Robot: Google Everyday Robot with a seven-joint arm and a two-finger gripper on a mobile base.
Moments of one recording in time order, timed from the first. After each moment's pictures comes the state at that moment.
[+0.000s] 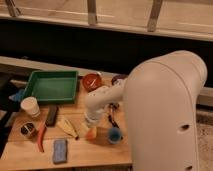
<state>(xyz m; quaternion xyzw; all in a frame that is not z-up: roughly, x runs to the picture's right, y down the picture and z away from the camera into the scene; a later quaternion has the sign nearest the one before) -0.078 0.212 0.789 -0.39 0.03 0.39 0.84</state>
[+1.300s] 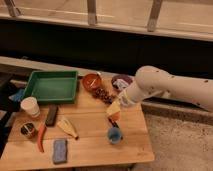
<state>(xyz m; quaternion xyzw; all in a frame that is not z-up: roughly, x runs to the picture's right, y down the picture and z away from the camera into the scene) 0.062 0.100 0.688 -0.36 -0.10 0.49 0.79</state>
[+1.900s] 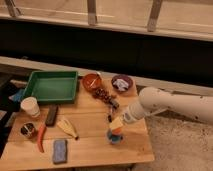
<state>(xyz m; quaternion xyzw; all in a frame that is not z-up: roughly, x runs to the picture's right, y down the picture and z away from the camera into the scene) 0.072 0.175 0.729 -0.38 -0.09 0.51 0.77</state>
